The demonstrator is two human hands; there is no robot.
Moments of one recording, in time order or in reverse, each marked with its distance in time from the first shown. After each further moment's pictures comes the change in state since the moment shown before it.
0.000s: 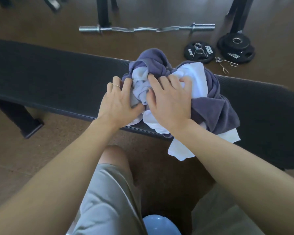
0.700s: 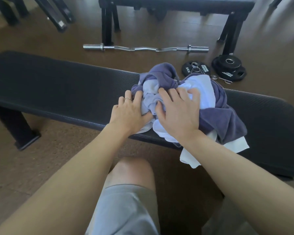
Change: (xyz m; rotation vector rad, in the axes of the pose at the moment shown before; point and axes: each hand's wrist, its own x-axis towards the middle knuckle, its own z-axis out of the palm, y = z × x) left_hand 0.001 -0.011 0.013 0.098 -0.125 -0.048; right_hand -0.008 -0.010 0.003 -0.119 -0.003 -0.003
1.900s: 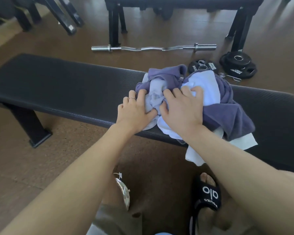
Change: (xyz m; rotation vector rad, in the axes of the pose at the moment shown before) left_hand -0.006 0.005 0.006 -0.107 0.070 -0.074; right_hand 0.003 -0.003 -0.006 -0.052 -0.051 0.006
